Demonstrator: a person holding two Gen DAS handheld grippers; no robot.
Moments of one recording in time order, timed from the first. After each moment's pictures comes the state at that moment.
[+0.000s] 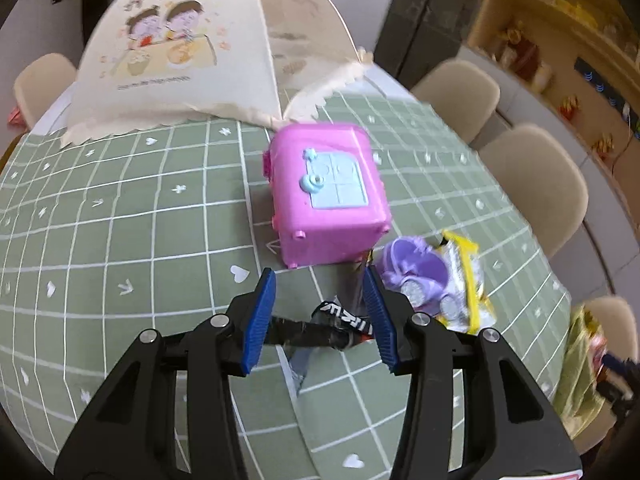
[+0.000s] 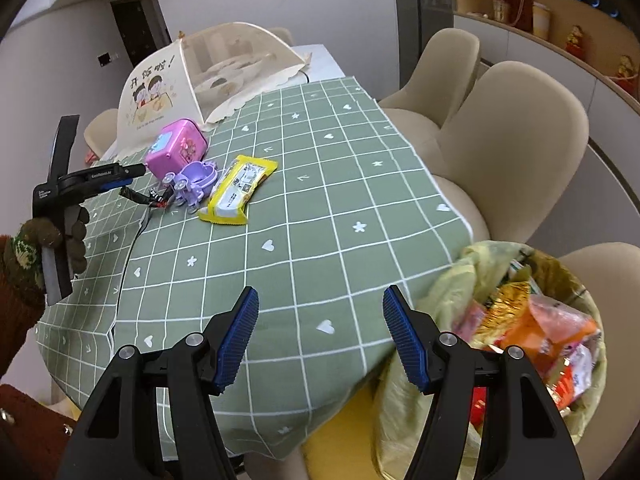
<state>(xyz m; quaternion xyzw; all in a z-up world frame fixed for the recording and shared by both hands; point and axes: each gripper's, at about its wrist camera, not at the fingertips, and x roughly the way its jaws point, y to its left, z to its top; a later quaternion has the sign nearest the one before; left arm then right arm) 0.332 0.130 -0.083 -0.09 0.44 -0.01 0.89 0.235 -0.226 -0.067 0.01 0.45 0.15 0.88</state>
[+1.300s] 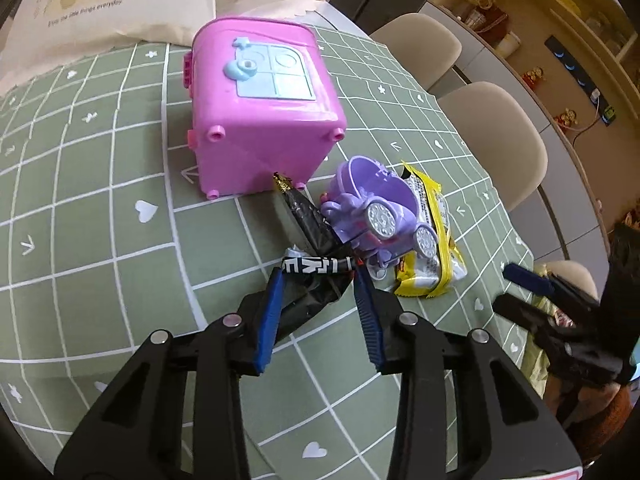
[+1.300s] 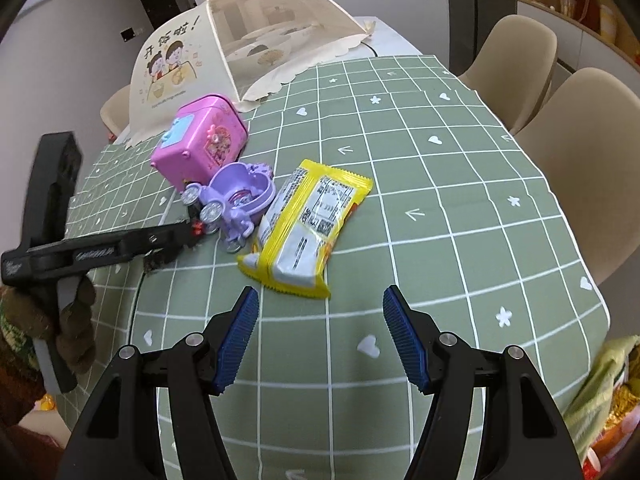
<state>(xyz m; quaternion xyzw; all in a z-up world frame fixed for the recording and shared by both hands) 0.336 0.116 -0.121 -0.15 0.51 -0.12 0.84 0.337 -0.111 -0.109 0.00 0.48 0.22 0.85</state>
